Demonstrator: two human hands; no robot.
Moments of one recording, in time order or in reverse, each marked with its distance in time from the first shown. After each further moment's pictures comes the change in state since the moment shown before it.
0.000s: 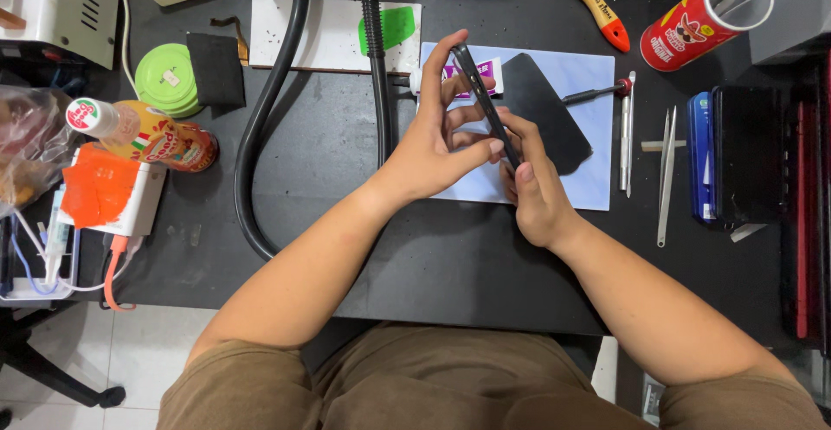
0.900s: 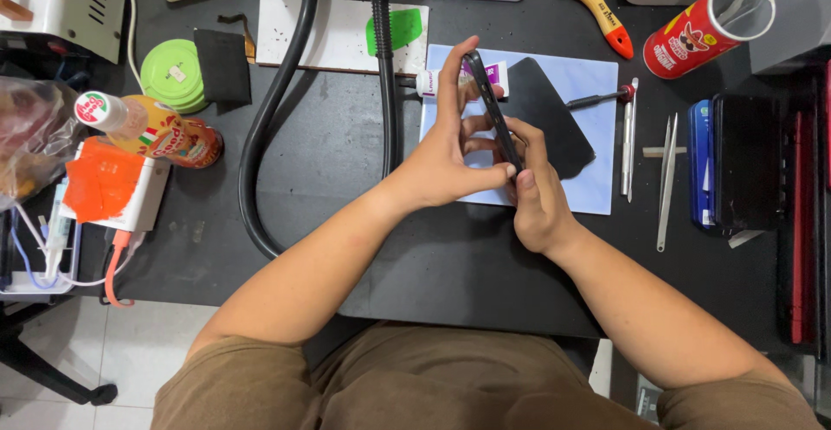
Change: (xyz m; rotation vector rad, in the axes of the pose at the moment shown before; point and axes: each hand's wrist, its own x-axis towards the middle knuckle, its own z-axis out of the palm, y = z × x) left_hand -0.004 0.001 0.008 0.051 -0.037 0.049; right_hand 0.000 -0.007 0.007 -0.194 0.039 -0.088
